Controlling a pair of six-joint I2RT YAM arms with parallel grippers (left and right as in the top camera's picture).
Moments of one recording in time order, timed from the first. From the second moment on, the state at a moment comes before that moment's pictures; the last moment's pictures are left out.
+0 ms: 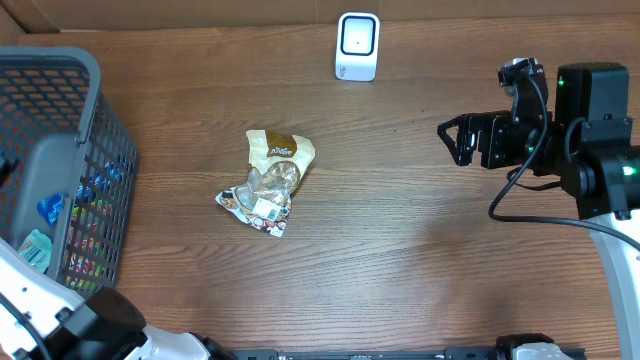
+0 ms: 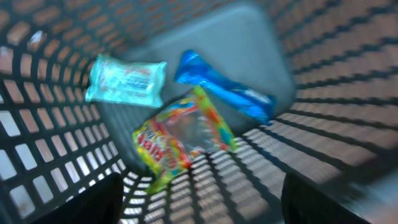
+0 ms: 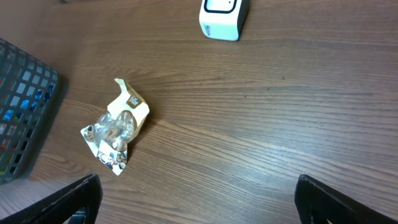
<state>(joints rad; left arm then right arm) 0.80 1.74 2.17 -1.59 -0.05 -0.34 0.08 1.29 1.45 -1.01 -0.42 0.08</state>
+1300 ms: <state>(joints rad) 0.83 1.74 1.22 -0.92 0.05 -0.37 0.08 1.29 1.45 -1.01 -0.42 0.08</state>
